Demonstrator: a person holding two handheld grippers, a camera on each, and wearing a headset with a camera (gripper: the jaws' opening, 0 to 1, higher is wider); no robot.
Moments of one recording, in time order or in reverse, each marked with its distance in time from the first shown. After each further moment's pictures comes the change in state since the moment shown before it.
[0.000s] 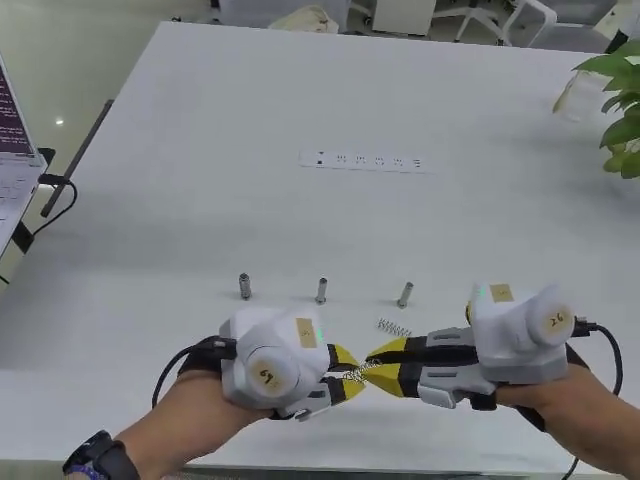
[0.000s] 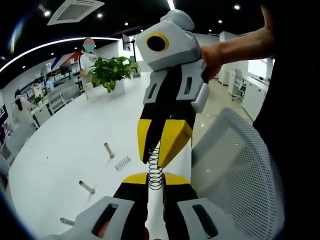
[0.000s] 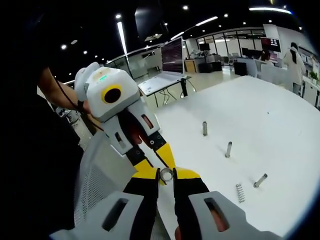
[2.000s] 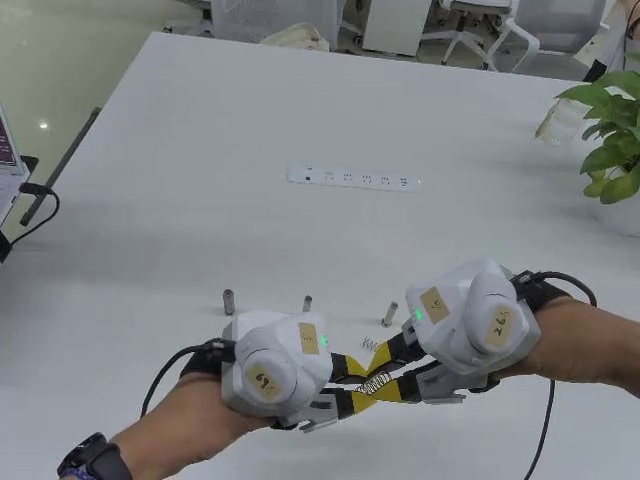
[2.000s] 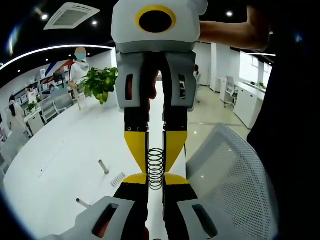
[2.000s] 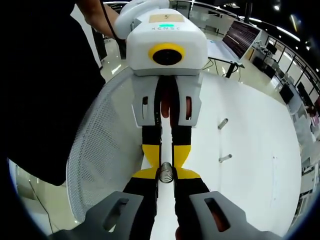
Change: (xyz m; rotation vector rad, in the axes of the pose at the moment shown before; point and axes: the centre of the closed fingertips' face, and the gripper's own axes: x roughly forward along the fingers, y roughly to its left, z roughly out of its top) left arm 0.006 -0.007 0.031 0.021 -0.077 -0.075; right arm -0.020 0.005 -0.010 -0.569 0.486 0.152
